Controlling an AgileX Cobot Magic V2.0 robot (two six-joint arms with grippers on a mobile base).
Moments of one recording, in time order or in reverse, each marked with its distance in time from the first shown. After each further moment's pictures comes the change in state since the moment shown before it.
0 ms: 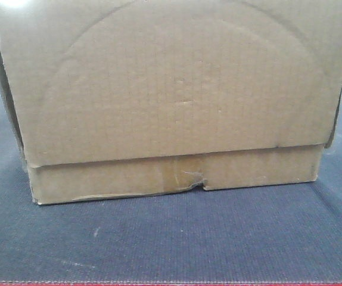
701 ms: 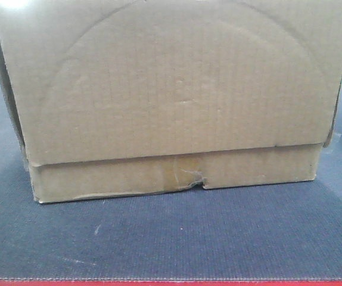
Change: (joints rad) left arm 0.306 -0.709 0.728 -0.020 -0.388 0.009; right arm -0.272 -0.495 0.627 -0.008 -0.280 0.000
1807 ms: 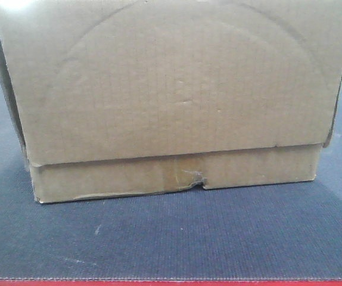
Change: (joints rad) left arm 0.002 -0.536 0.421 -0.024 -0.174 0.000; right arm 0.000 -1.081 0.714 0.000 -0.401 0.000
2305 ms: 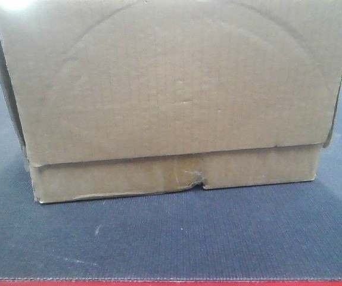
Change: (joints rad) left arm 0.000 0.000 0.000 0.000 0.000 0.000; right arm 0.000 -0.002 0.000 0.000 0.000 0.000
